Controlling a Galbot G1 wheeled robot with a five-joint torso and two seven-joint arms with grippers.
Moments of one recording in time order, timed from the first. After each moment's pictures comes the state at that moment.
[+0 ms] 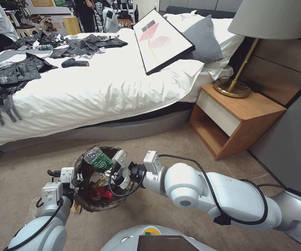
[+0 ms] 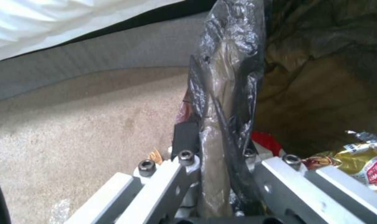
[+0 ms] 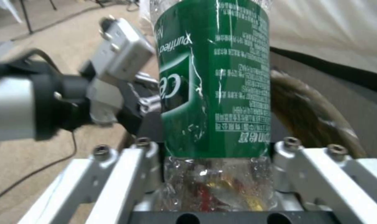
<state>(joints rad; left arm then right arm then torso) 1.83 -1.33 -0.71 -2.50 -0.30 0.70 -0.24 -0.46 0.94 -0.65 2.27 1.04 -0.55 0.29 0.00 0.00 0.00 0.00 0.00</state>
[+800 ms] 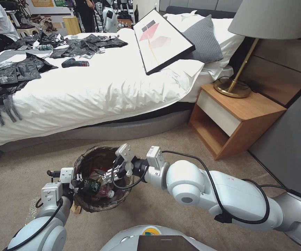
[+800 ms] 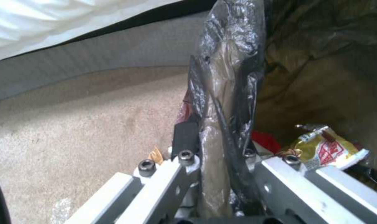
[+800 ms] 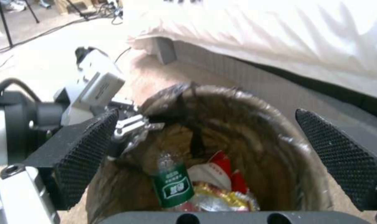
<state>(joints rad) 1.83 -1.34 -0.71 -2.50 -0.29 0.70 -0.24 -0.48 0.93 -0.58 2.28 1.04 -0.54 0.31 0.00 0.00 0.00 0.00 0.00</state>
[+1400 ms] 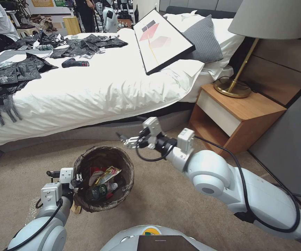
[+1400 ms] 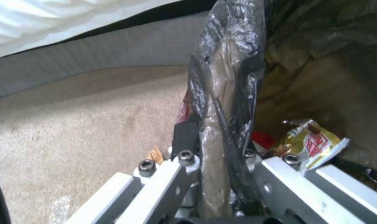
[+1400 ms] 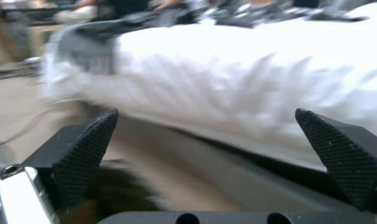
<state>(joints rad) 1.83 -1.35 -0.72 -2.50 -0.29 0.70 -0.24 -0.68 0.80 -0.25 2.35 0.85 -0.38 0.35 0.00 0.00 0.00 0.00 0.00</state>
